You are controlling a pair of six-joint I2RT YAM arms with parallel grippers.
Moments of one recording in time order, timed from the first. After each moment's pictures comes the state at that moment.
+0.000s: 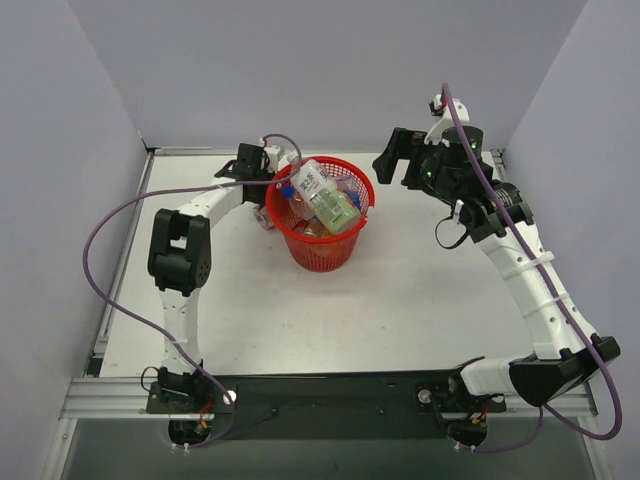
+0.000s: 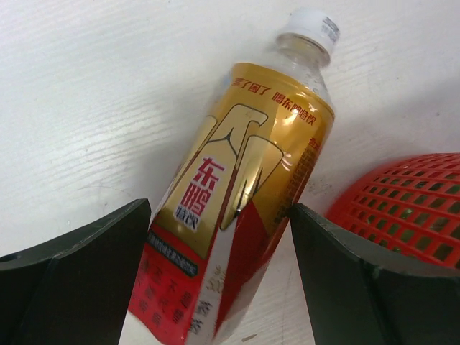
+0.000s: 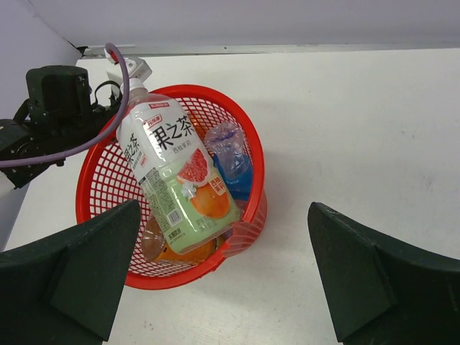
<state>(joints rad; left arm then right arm) -0.26 2.17 1.72 -0.37 0.18 -0.05 0.41 1.33 1.58 -0.60 0.05 0.34</state>
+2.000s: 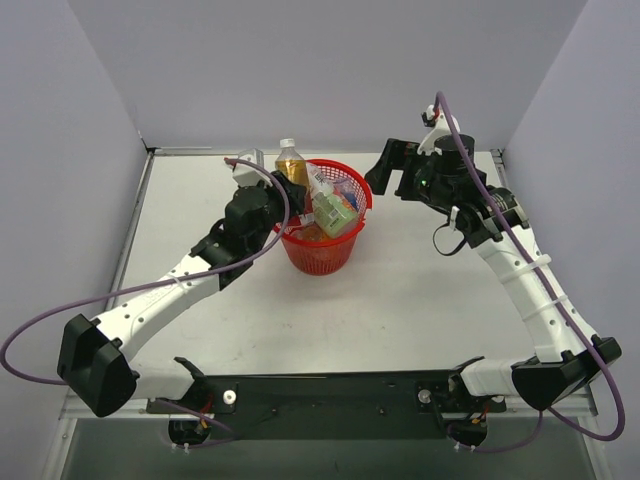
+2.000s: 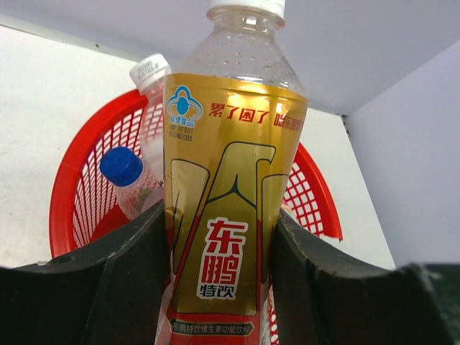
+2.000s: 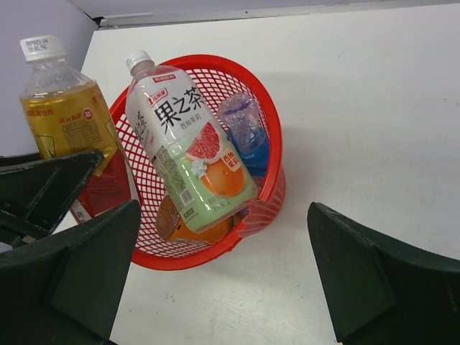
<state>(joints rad) -0.68 1.29 1.06 0.06 -0.39 -0.63 0.44 1.31 1.54 -0.62 0.00 0.41</state>
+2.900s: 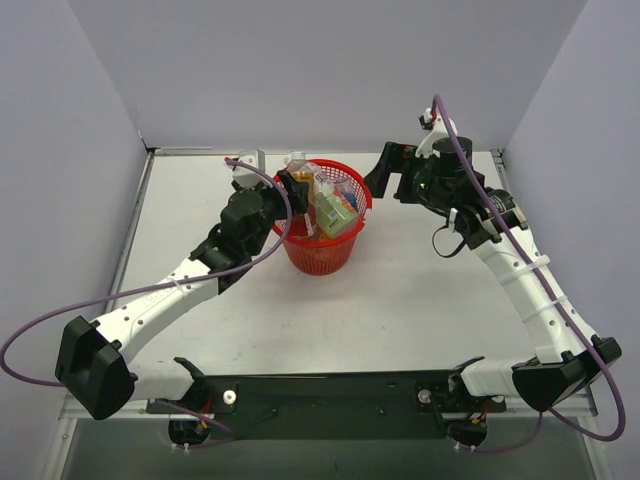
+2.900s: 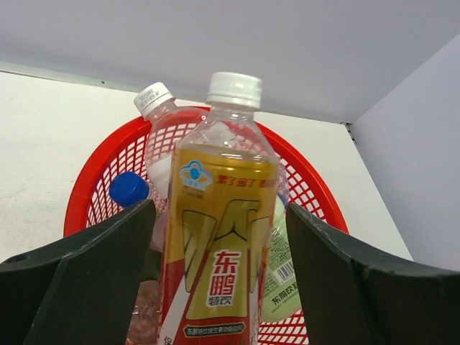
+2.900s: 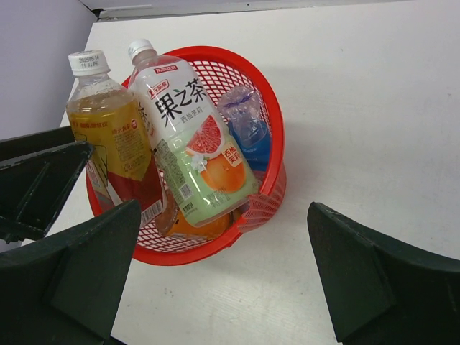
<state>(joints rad) -0.68 1.29 1.02 0.19 -0.41 -0.51 0.45 1.31 1.51 -0.62 0.00 0.40</state>
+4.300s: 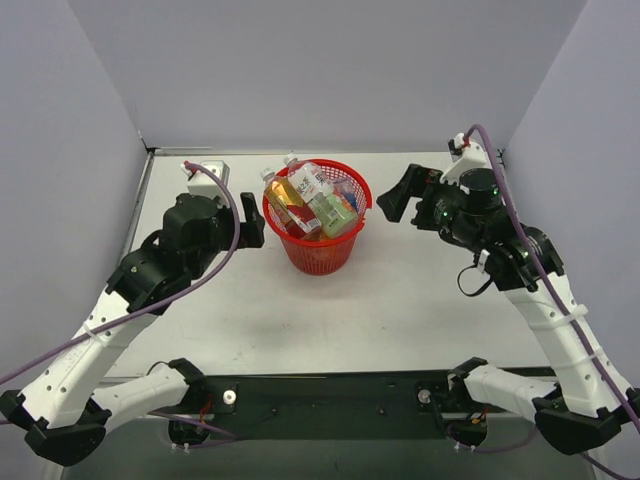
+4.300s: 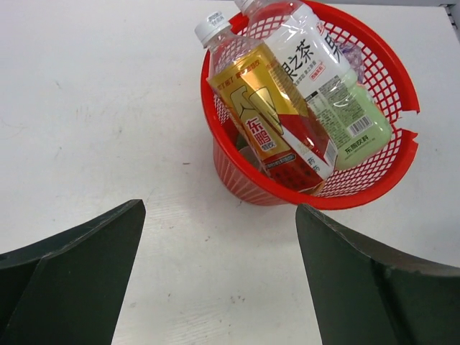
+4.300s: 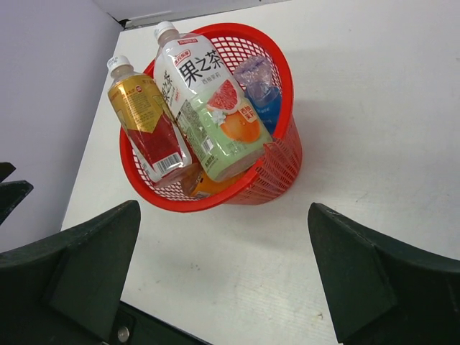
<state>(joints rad) -0.68 1.00 1.30 -0.70 -0.41 -0.41 0.50 1.10 1.42 -0.69 0.04 0.51</state>
